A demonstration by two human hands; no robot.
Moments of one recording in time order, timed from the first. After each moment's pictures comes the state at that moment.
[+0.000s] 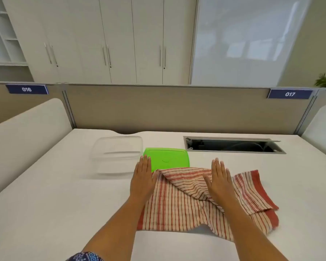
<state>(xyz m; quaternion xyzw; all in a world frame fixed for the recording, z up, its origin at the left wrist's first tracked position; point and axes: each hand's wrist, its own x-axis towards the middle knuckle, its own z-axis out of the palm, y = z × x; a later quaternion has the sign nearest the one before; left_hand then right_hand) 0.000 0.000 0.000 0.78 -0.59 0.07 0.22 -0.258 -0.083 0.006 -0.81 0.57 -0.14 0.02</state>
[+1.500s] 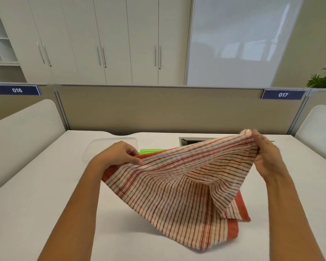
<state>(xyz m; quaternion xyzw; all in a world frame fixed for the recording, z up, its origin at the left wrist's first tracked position) 0.050 0.030 0.161 0.74 -0.59 -0.24 0.22 -0.340 -0.096 0.155 -0.43 0.35 -0.61 0.56</state>
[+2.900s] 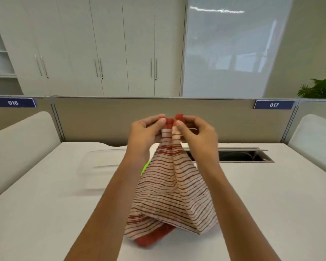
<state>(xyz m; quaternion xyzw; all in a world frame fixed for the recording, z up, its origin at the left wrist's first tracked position) -0.064 0.030 0.250 0.47 -0.39 -0.36 0.70 -0.192 0.001 0.238 -0.64 0.34 -0.58 0.37</state>
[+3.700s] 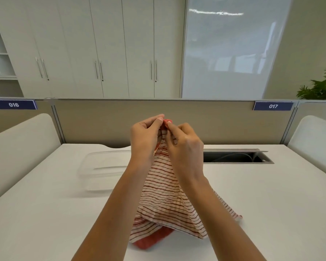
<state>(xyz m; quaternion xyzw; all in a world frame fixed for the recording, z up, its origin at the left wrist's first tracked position) -0.081 0.037 0.253 0.47 -0.34 -0.33 0.75 -0.166 0.024 0.225 -0.74 0.33 -0.58 -0.02</state>
